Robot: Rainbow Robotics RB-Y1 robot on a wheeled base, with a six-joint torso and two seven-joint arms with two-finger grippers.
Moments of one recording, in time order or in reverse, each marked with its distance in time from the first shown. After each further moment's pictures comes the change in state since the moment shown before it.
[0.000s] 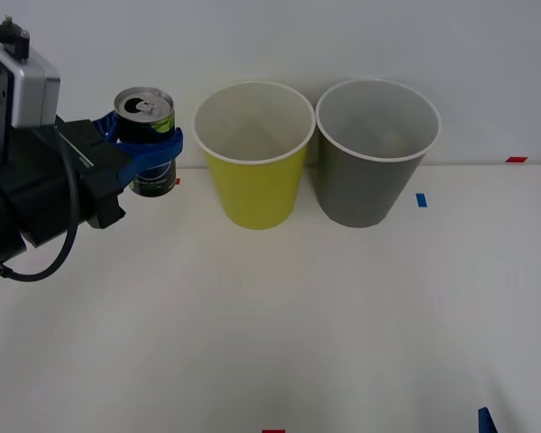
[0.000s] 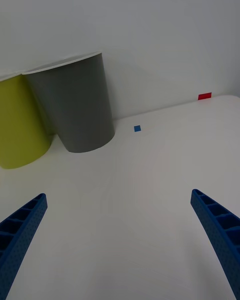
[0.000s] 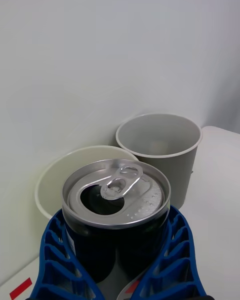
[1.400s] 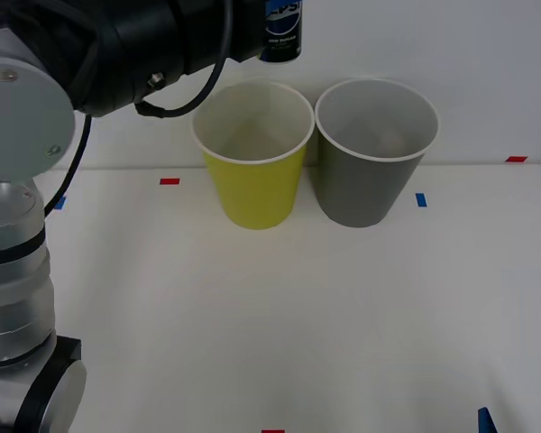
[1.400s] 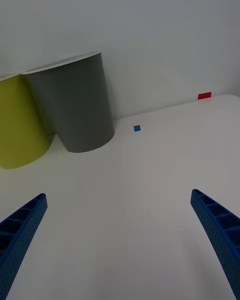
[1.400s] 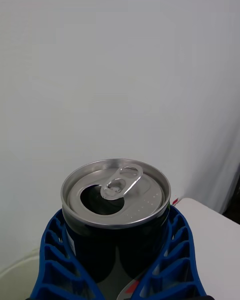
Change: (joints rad) right arm 0.000 0.000 0.000 0.000 0.000 0.000 0.000; left arm -0.614 -0.235 -0.272 0.399 -0.360 0.013 0.300
